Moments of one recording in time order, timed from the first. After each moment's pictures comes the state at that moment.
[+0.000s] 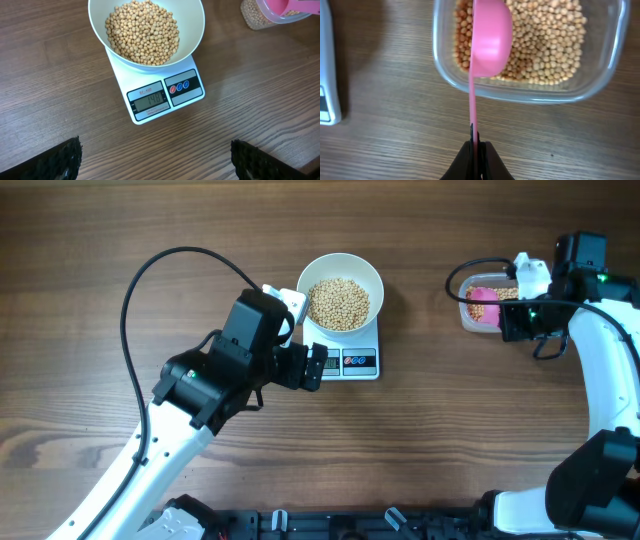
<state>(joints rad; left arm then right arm) -0.55 1.23 1.14 -0.82 0.07 -0.23 -0.20 1.62 1.32 -1.02 -0.12 -0.27</state>
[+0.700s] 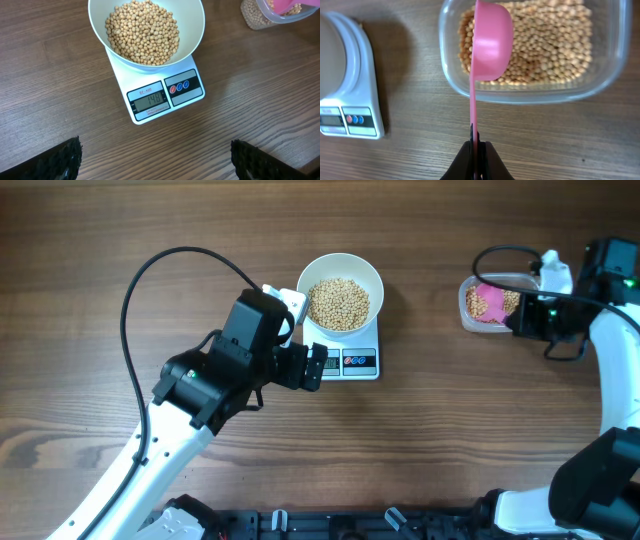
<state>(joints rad) -0.55 1.23 1.14 -0.82 0.07 -0.23 -0.32 1.62 1.32 -1.01 -0.32 -0.18</state>
